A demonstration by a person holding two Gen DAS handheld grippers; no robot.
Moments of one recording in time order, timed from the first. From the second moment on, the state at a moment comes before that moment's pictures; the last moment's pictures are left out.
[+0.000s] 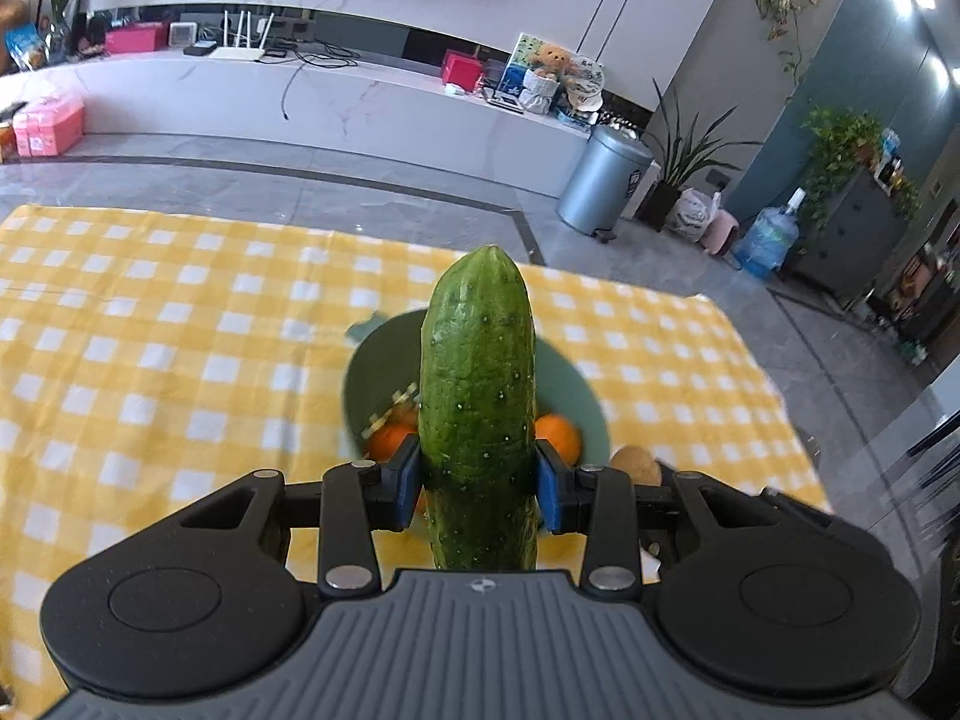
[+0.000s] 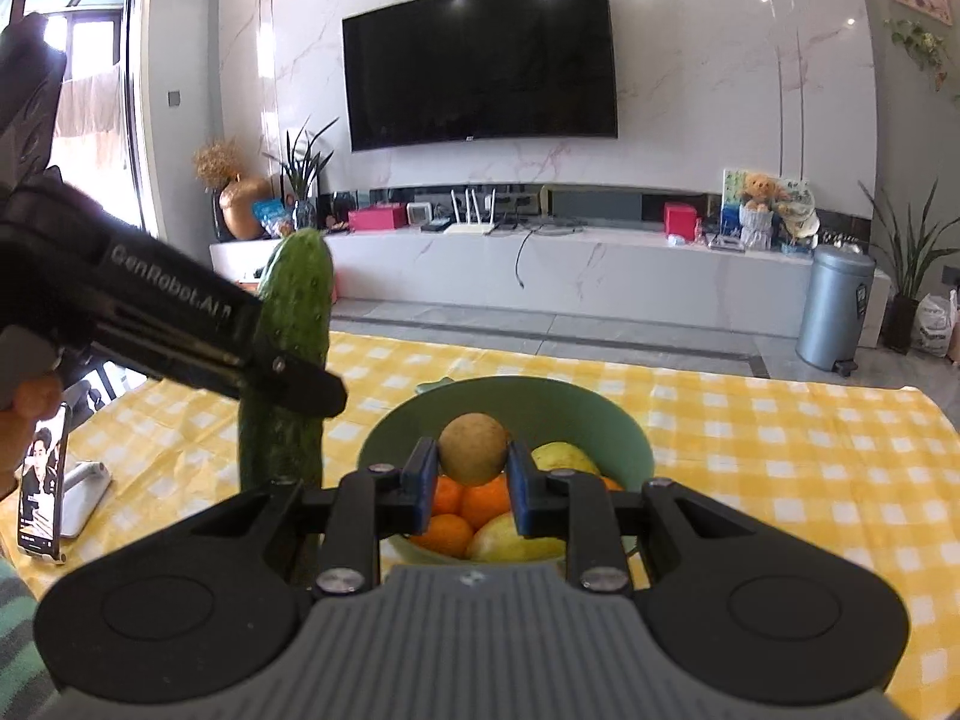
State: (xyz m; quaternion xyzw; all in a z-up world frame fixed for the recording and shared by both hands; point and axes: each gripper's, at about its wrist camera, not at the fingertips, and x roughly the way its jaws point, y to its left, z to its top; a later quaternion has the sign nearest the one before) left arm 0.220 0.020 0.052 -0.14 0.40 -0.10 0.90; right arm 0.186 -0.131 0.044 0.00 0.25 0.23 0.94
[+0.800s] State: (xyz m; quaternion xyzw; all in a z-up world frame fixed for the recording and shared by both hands) left arm 0.318 0.042 -0.038 -0.33 0.50 -0.09 0.80; right arm 0.265 -0.132 0.017 -0.06 0.33 0.23 0.91
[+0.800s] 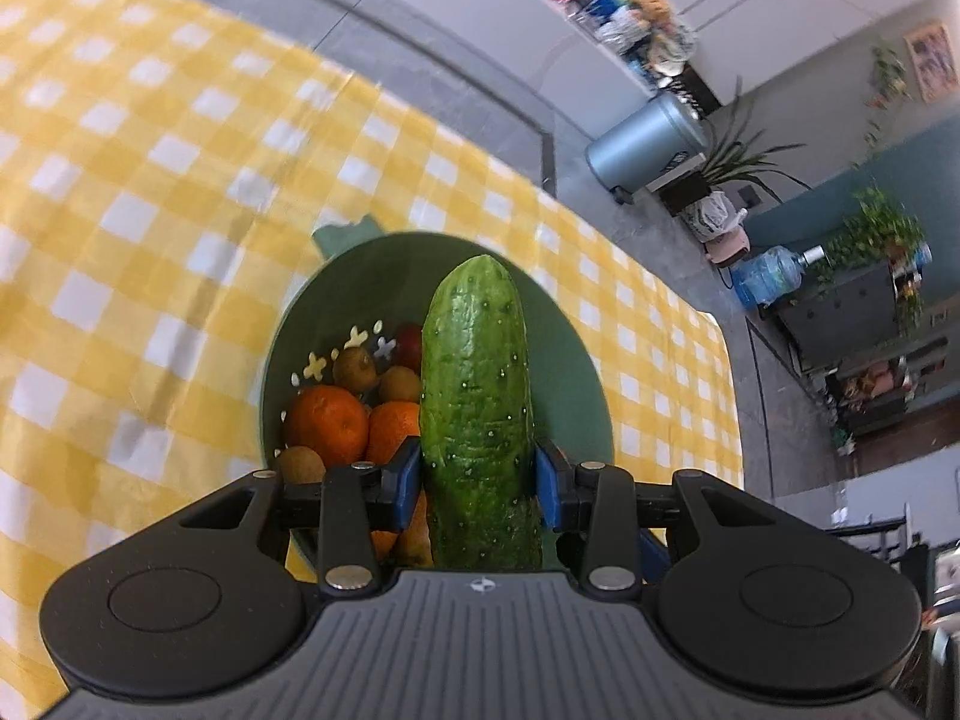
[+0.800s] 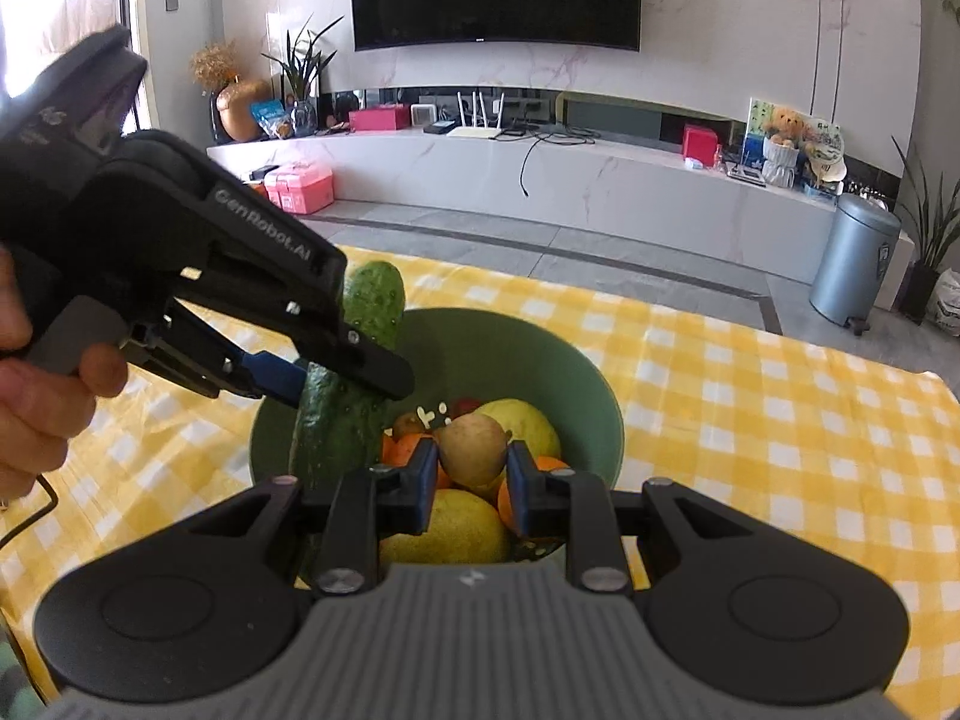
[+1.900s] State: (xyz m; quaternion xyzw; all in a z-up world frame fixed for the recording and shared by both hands) left arm 0.320 0.034 -0.030 -0.19 0.52 -0.06 0.83; right arm 0.298 -0.117 -0.004 -0.07 0.39 0.22 0.89
